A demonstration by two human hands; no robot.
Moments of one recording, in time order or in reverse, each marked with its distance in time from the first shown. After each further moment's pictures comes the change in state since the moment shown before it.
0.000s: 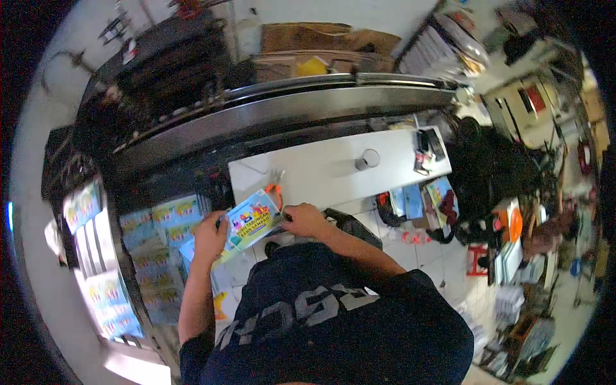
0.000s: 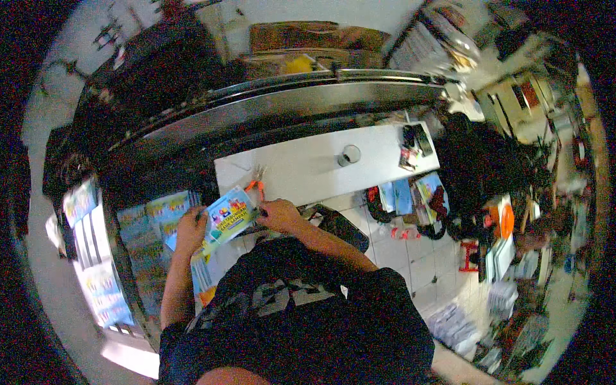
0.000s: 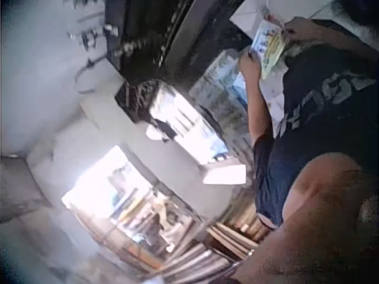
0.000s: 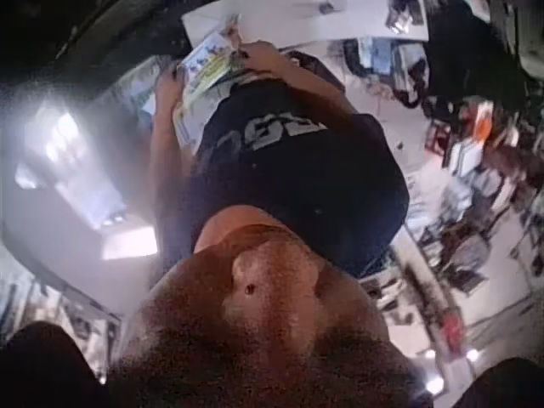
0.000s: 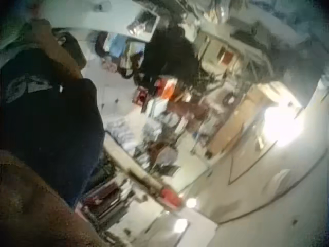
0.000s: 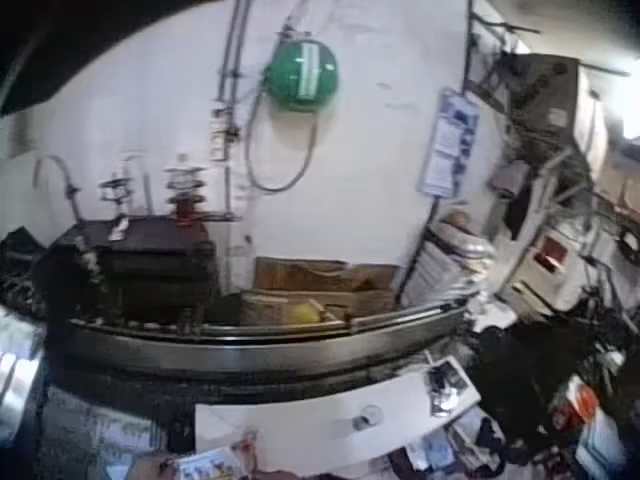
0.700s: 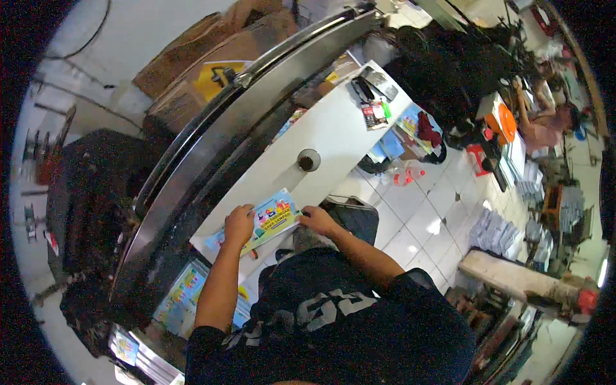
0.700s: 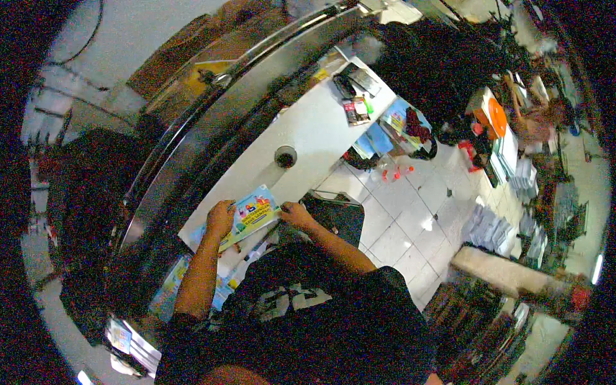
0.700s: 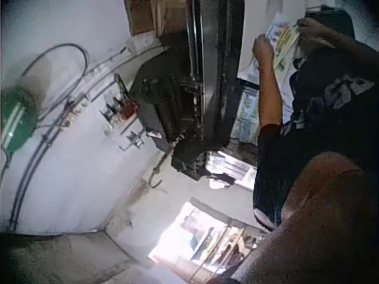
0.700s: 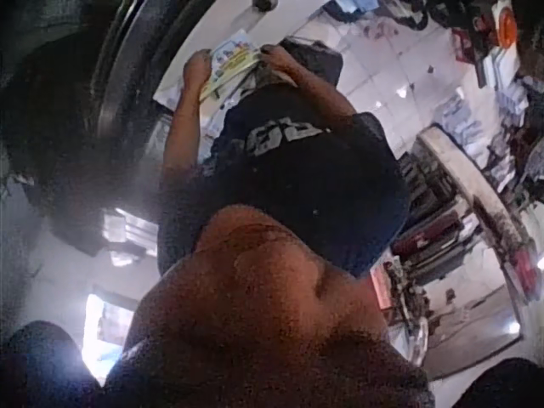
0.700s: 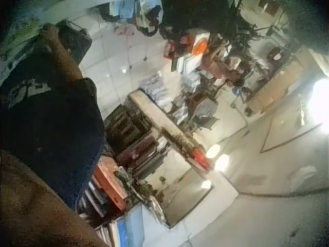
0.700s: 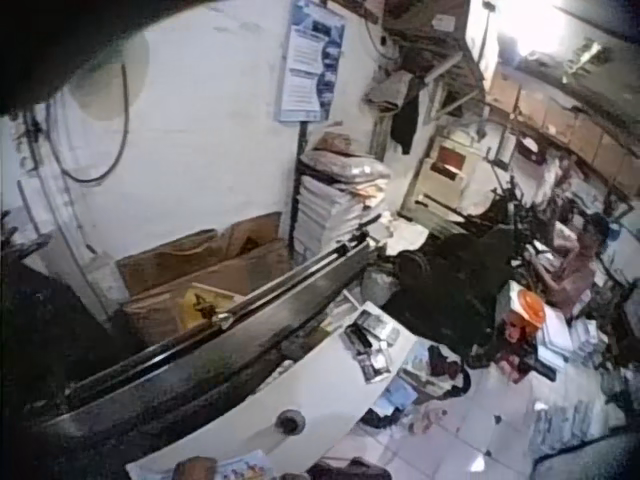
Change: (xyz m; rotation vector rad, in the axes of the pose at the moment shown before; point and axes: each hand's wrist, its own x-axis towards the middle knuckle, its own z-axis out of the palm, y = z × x) left_hand 0.102 0.004 0.055 0.276 -0.529 0.396; right_hand -0.049 -0.017 0.079 0.692 0.400 0.677
